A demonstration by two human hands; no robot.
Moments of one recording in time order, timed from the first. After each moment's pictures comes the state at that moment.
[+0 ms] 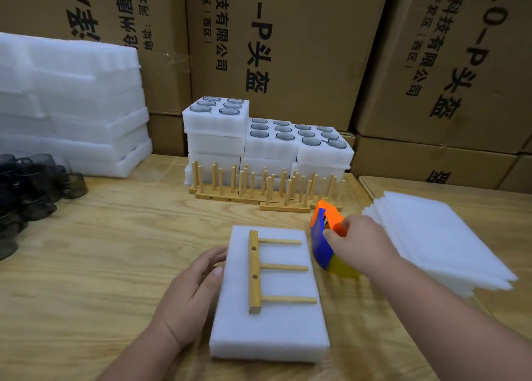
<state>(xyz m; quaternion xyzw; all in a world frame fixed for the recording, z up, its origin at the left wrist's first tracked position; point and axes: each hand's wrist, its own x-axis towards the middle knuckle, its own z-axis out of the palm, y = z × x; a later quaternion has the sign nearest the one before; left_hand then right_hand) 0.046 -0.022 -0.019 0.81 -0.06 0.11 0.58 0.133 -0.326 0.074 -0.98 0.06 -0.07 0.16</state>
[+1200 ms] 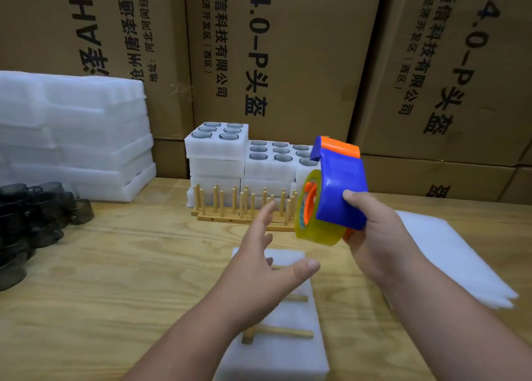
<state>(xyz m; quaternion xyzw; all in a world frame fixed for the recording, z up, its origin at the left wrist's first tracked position) 0.037 -0.107 0.111 0.77 -0.13 0.05 0.62 0.087 -0.299 0.156 -0.58 -0.04 -0.05 0.81</state>
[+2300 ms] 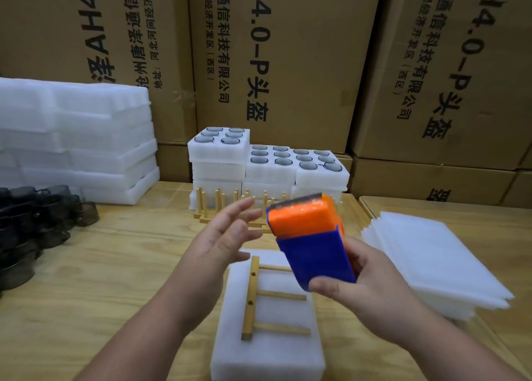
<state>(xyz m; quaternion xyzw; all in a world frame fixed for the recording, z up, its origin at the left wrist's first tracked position) 0.020 -0.064 0.134 0.71 -0.14 0.08 0.68 0.029 -0.313 0.128 -0.81 -0.21 -0.03 0.54</state>
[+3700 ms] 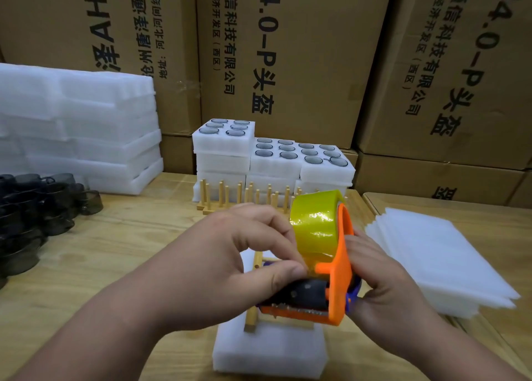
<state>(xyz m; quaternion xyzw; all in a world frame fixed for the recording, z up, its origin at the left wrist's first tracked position) -0.020 -0.061 0.191 0.85 -0.34 0.14 0.39 0.034 -0.322 0.112 -0.84 -0.37 -0.22 0.34</state>
